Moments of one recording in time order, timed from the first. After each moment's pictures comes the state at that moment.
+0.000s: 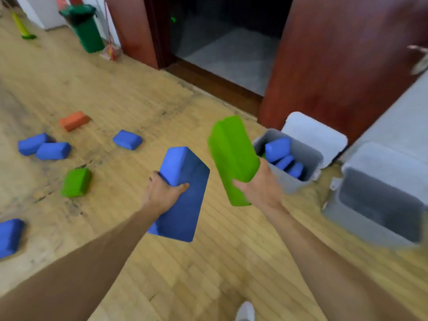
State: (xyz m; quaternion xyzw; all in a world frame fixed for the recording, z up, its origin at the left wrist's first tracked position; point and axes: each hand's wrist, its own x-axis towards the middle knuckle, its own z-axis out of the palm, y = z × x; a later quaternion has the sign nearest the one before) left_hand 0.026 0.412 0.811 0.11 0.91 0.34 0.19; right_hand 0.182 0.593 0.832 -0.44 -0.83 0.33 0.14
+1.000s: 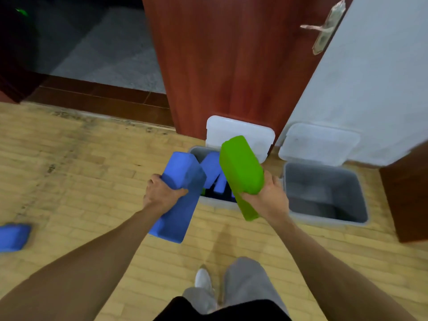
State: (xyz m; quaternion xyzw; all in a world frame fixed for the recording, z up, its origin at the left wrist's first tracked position) left_hand -0.070 0.995 0.759 0.29 0.87 0.22 0.32; right_hand 0.188 1.077 0.755 -0.64 -0.71 0.26 0.11
